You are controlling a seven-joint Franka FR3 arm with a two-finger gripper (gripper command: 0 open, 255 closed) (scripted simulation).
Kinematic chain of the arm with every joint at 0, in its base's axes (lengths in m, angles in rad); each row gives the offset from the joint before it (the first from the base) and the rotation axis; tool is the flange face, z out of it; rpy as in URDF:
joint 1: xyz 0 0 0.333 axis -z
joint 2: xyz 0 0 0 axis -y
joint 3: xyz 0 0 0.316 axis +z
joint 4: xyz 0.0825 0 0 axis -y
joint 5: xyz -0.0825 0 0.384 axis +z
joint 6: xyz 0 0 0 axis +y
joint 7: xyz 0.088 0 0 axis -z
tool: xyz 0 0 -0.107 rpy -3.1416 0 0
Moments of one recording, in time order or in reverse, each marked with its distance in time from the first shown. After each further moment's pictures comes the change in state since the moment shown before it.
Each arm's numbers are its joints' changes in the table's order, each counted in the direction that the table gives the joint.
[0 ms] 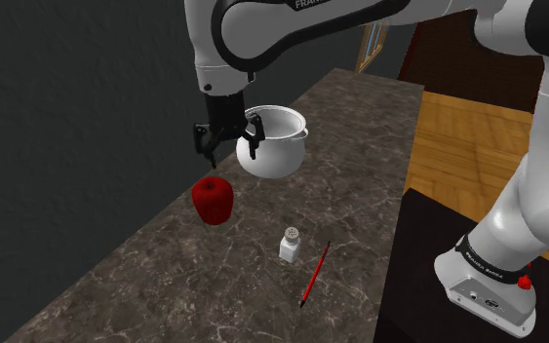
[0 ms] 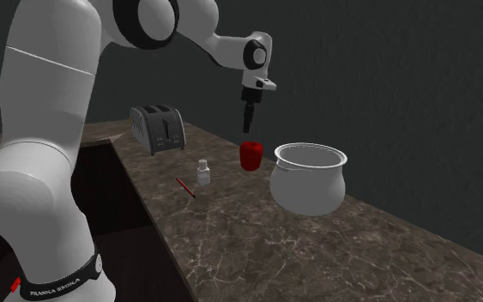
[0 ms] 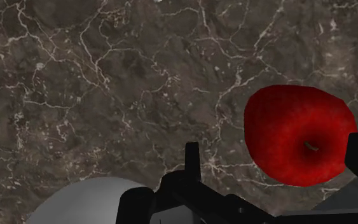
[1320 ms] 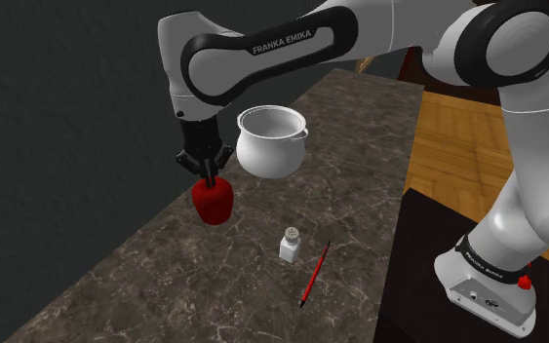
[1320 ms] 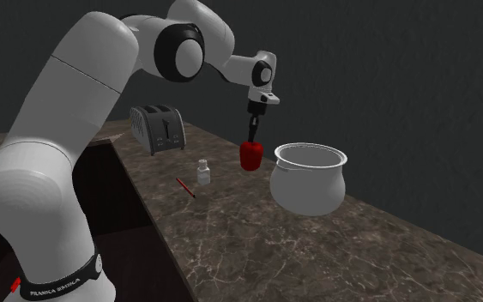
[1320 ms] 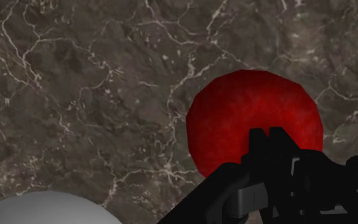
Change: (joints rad) arm -0.088 -0.238 -0.026 0.217 -0.063 -0.029 0.076
